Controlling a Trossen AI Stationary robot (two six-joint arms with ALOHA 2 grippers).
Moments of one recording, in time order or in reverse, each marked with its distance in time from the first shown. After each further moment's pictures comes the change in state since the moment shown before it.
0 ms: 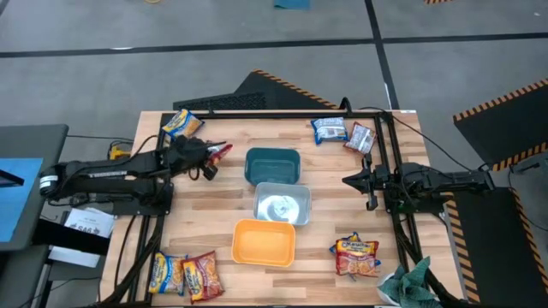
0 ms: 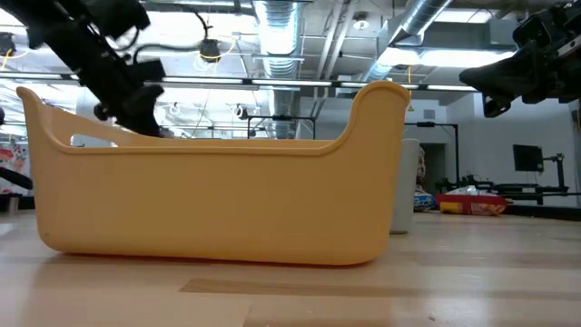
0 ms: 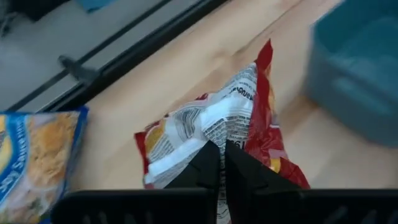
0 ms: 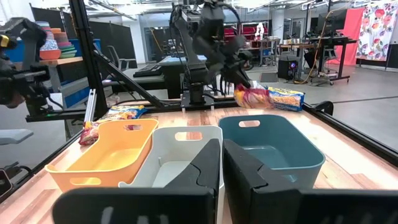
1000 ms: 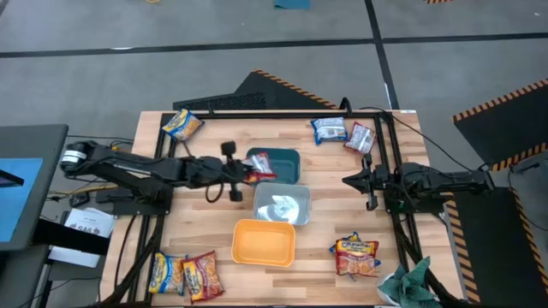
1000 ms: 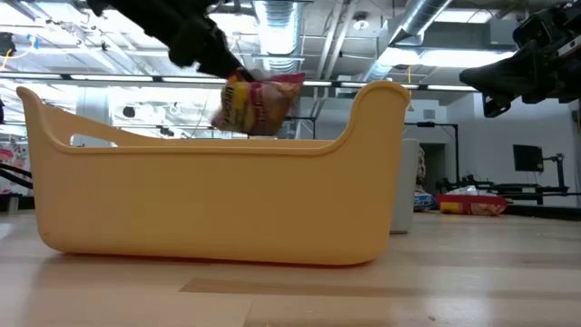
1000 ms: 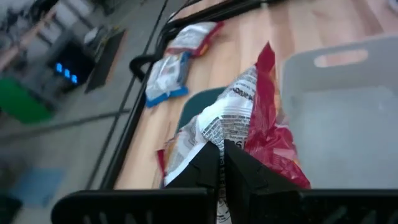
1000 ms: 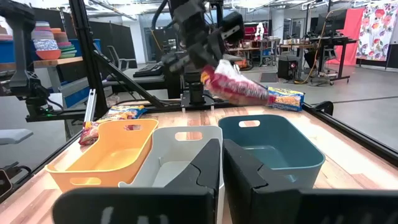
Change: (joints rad) left arm -0.314 0.442 0.296 0.427 0.063 0.619; right arm 0.000 0.000 0.000 0.000 0.000 0.000
